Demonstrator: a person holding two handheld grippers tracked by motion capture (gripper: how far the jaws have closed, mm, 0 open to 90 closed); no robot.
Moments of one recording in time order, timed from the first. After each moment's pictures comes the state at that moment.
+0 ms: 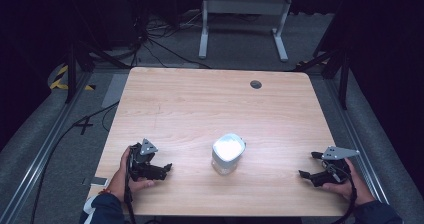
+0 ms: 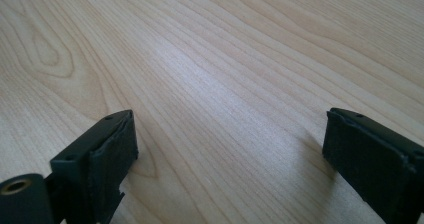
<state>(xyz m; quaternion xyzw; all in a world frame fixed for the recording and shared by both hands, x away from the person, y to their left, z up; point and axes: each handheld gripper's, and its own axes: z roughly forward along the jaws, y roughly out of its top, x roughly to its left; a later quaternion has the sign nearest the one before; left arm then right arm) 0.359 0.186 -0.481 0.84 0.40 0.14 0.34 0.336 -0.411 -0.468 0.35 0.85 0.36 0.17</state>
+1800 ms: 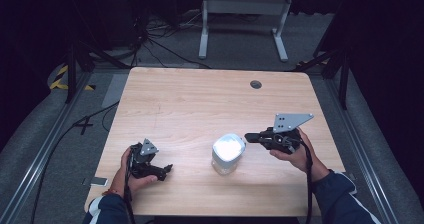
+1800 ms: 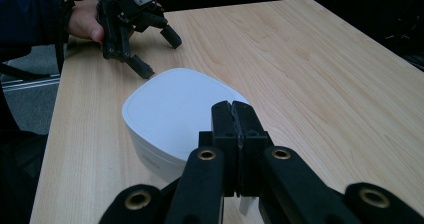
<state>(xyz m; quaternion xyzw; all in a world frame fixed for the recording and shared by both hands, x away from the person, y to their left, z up) 0.360 0.185 -0.481 0.85 0.38 0.14 0.34 0.377 -0.234 -0.353 0.13 0.86 0.48 0.11</state>
